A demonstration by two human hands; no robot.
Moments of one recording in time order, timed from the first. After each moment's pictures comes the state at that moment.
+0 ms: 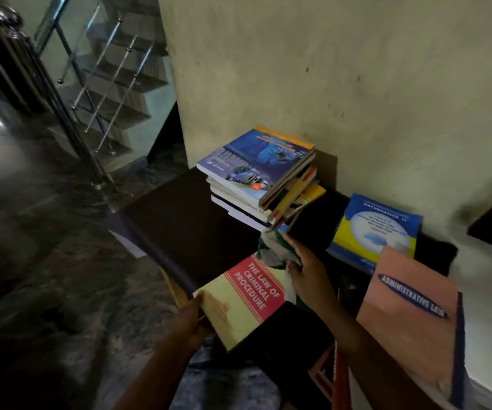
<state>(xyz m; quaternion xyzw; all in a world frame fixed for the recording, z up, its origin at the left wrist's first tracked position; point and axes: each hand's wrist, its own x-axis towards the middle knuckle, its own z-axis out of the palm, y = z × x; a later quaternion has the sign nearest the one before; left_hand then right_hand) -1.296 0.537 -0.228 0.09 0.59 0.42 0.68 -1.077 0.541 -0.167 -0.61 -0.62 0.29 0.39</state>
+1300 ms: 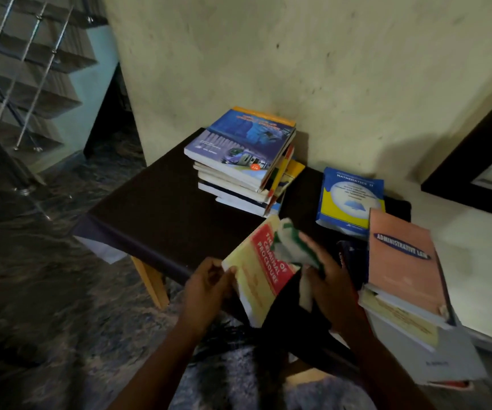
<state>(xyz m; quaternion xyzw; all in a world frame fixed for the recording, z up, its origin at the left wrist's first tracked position) -1.335 0.541 -0.181 0.55 0.48 0.38 0.58 -1.142 0.472 -0.145 -0.71 -0.51 0.22 0.43</state>
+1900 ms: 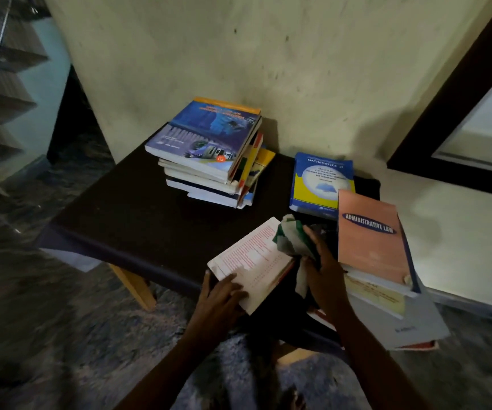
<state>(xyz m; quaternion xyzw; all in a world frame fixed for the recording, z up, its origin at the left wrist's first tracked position) -1.309 0.532 -0.279 0.94 0.24 0.21 0.09 -1.105 0.454 -0.173 -0.73 -0.46 0.17 0.47</state>
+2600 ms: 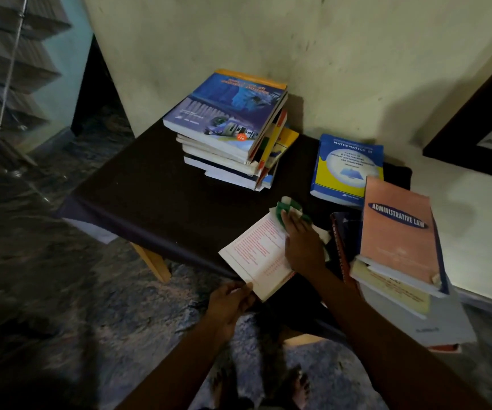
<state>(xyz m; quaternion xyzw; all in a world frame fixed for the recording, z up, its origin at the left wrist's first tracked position) -1.285 0.506 -0.244 0.18 0.55 0.25 0.78 -1.103 0.531 -0.235 -0.81 -0.57 0.06 0.07</state>
